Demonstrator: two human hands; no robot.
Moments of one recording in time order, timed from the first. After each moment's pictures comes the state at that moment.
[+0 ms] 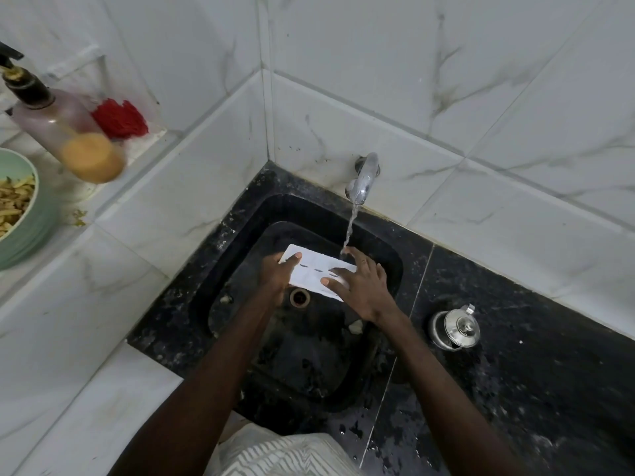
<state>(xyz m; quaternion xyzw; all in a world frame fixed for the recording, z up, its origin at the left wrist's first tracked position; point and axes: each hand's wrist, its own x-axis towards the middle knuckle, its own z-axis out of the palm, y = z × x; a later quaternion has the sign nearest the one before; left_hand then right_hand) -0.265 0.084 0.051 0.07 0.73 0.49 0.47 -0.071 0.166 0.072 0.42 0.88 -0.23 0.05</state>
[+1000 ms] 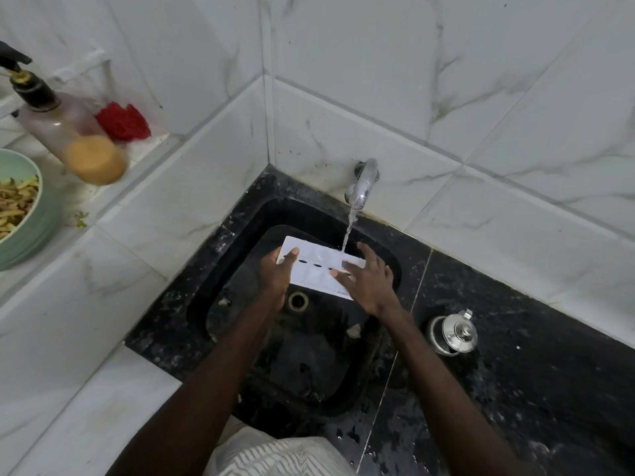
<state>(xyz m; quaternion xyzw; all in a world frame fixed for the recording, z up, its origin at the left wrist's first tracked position) -0.265 0.088 0.036 0.08 0.71 0.57 0.41 -0.069 0.186 0.073 0.46 0.84 -0.27 0.05</state>
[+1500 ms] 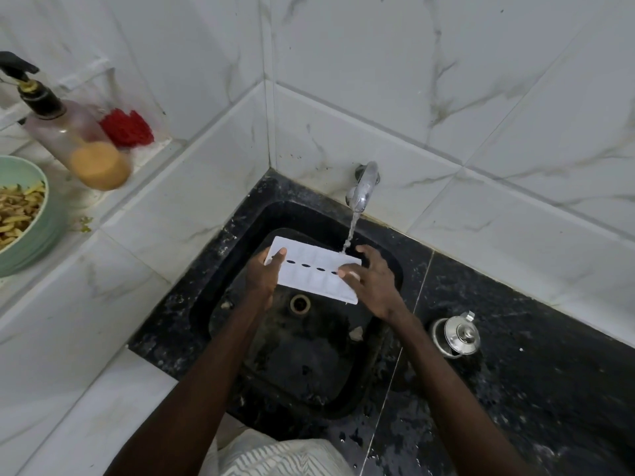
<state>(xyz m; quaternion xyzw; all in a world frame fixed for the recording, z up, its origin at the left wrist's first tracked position) -0.291 0.078 0.025 0.07 0.70 0.59 0.39 -0.060 0.189 0.071 0.41 0.86 -0.29 -0.05</state>
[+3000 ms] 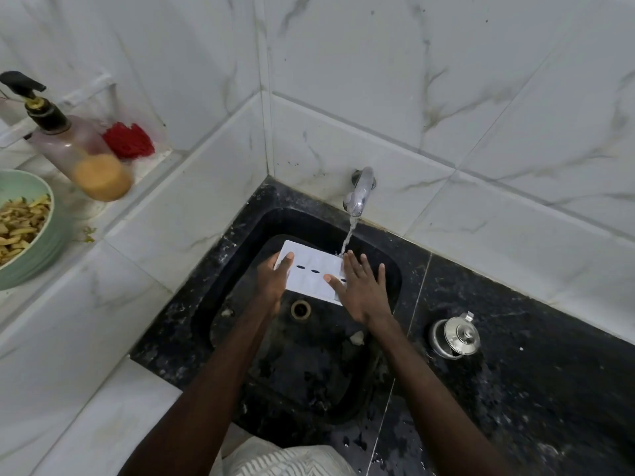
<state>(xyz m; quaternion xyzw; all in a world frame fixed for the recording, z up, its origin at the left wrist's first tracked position) -0.279 0.080 0.047 0.11 0.68 0.57 0.45 -0.085 0.170 0.063 0.47 0.86 -0.21 0.07</state>
